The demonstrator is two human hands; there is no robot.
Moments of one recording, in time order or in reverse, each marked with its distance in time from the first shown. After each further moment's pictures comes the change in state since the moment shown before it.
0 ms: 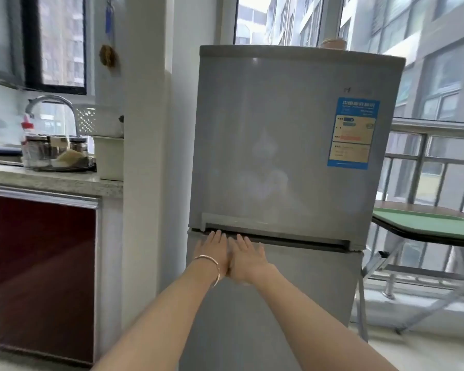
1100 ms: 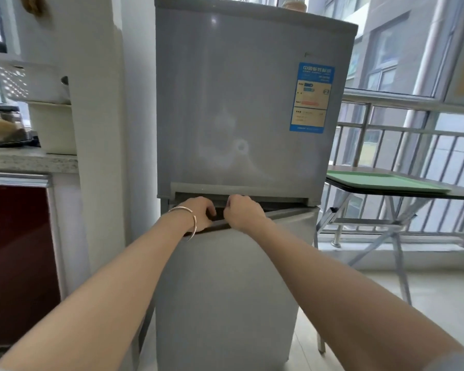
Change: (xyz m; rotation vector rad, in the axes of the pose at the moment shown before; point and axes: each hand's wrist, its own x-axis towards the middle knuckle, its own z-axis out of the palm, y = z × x) left_hand -0.031 0.013 -0.053 -0.319 -0.047 0.175; right_hand -0.046 0.018 -0.047 0.216 0.226 0.242
